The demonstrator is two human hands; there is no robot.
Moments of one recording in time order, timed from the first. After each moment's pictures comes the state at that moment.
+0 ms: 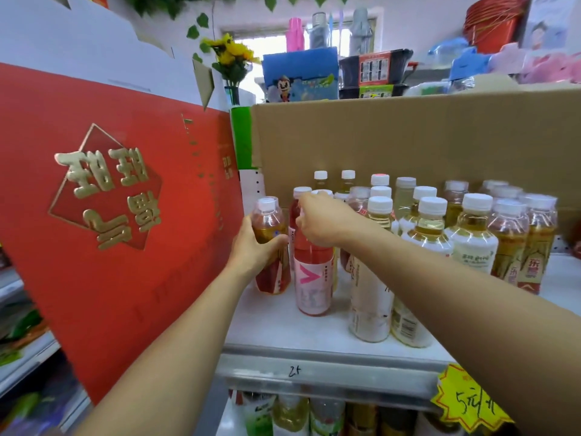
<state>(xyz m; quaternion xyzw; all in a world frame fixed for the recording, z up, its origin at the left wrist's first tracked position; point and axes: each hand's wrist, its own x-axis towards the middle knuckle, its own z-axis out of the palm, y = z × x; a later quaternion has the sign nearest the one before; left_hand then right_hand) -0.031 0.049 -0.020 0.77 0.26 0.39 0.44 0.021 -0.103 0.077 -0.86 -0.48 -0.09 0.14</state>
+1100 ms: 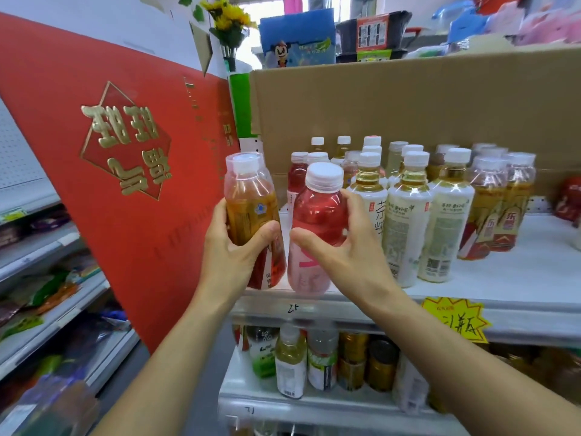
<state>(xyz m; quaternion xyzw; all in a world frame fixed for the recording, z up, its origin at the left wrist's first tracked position) -0.151 -0.056 -0.029 0.71 0.15 0.49 0.48 -0.052 -0.201 -0.016 -0.64 -0.44 -0.02 0.63</state>
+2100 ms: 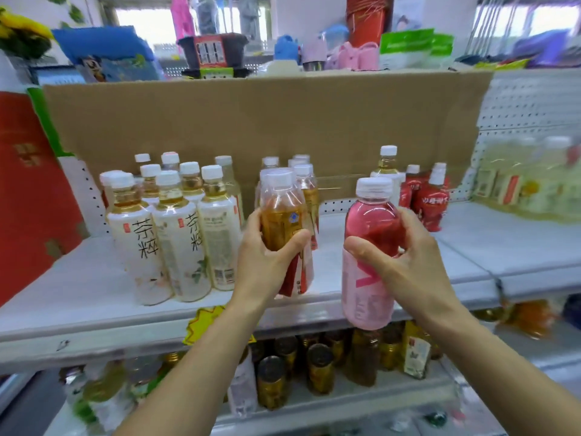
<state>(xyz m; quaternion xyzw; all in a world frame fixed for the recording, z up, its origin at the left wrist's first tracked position) 0.083 -0.330 -0.042 0.75 0.07 0.39 0.53 0.122 -0.528 -0.018 -0.71 -0.30 -0.11 0.62</state>
